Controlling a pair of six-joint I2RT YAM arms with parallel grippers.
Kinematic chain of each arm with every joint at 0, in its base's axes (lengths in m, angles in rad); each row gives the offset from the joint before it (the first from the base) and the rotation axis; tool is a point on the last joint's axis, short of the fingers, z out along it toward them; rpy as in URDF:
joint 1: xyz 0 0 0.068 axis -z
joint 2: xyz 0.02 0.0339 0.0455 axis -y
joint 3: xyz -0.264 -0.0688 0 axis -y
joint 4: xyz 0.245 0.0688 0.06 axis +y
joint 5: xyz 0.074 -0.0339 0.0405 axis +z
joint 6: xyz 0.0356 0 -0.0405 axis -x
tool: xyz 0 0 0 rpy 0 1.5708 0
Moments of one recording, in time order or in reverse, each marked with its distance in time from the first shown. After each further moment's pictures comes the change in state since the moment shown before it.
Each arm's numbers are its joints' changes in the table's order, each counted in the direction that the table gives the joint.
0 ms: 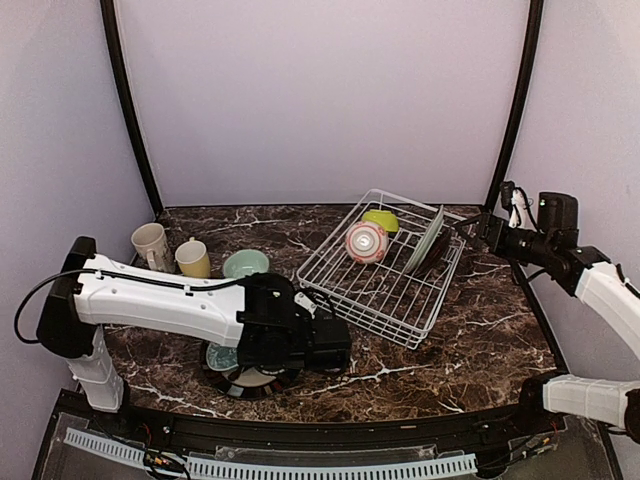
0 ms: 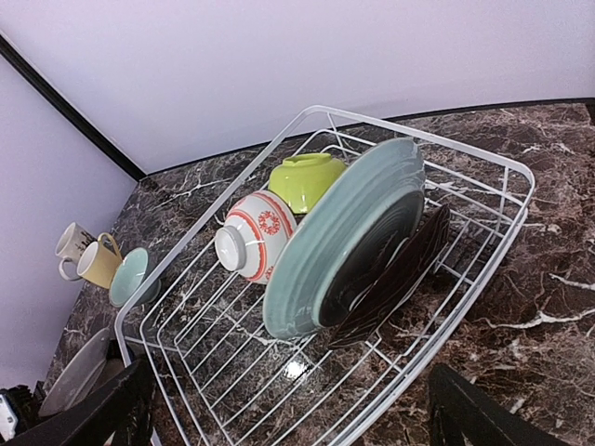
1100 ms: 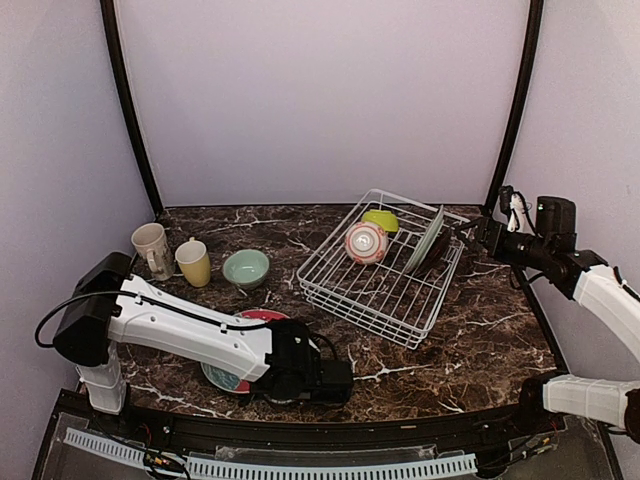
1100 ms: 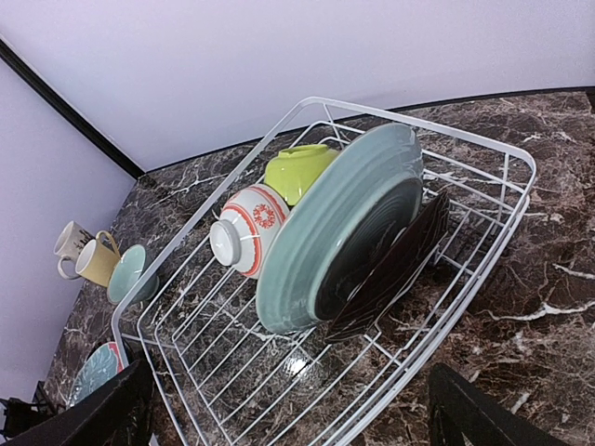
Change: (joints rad) left arm 0.051 -0.130 -0.108 -0.090 -0.143 -0.010; right arm 0.000 0.000 -0.034 -0.025 0.002 -0.011
